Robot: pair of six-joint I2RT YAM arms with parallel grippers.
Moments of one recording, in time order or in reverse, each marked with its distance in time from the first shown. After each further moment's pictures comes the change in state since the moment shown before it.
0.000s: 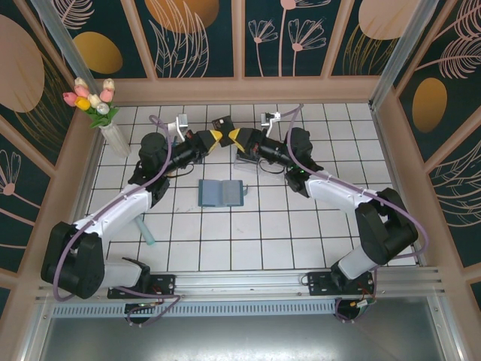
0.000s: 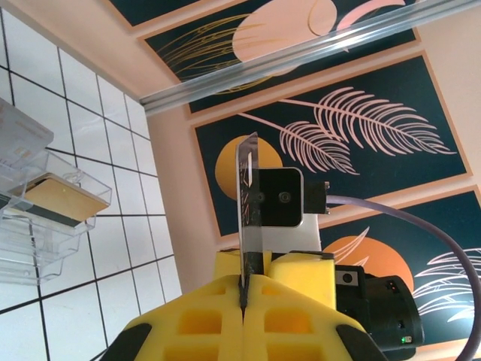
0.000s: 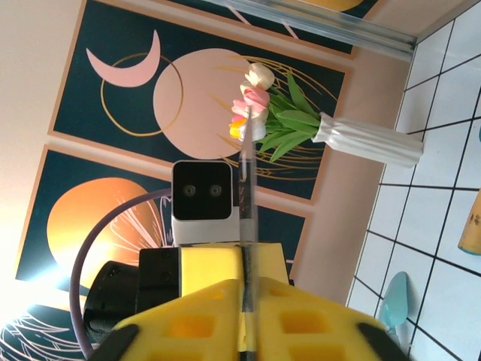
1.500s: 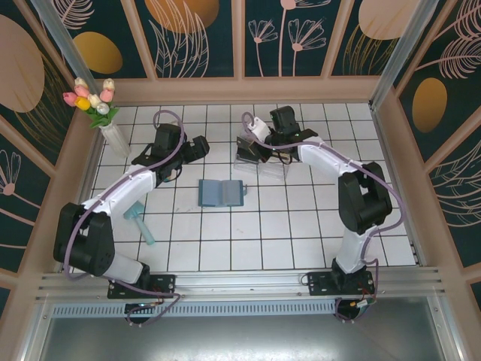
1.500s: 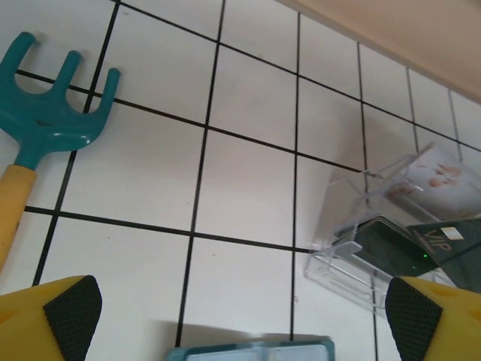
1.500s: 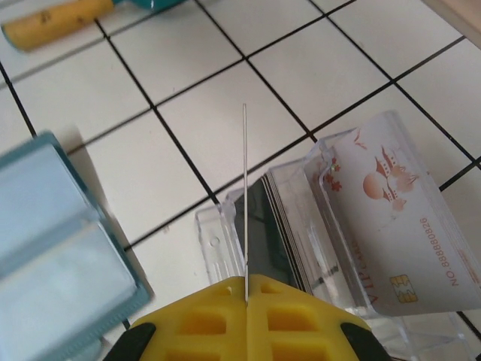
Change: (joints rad) left arm 0.049 0.168 0.214 -0.768 -0.606 0.647; right arm -0.124 0.298 0.469 -1.103 0.211 -1.801
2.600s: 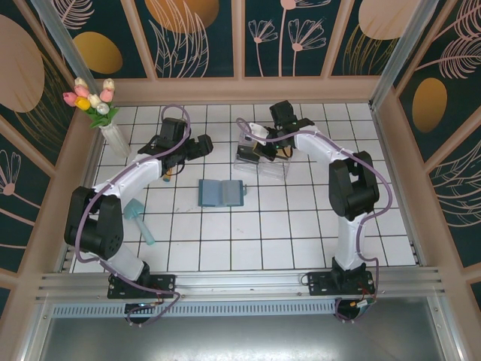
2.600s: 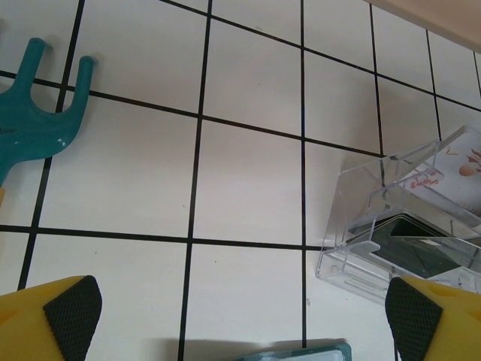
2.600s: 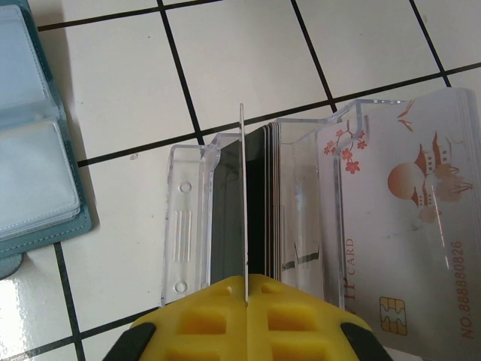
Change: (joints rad) left arm 0.011 0.125 0.102 -0.047 0.070 0.062; right arm -0.041 0.154 0.181 -0.210 -0.030 -0.383
